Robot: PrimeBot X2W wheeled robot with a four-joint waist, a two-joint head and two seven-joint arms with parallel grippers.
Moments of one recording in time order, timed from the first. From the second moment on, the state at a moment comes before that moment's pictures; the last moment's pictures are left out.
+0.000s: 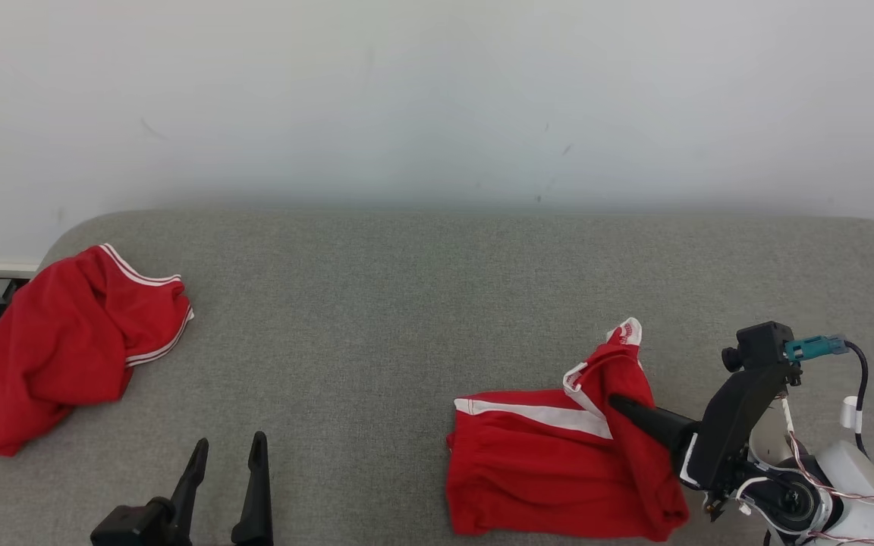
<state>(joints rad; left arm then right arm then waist) 0.02 0.12 -0.27 0.12 -0.33 0.11 -0.17 -0.29 -0.30 0.28 0.31 1.09 0.13 0.56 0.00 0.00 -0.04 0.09</state>
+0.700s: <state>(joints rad) 0.01 0.09 -0.31 0.15 -0.34 0.10 -0.16 -0.32 -0.18 0.30 0.29 1.04 0.01 0.55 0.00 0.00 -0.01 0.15</state>
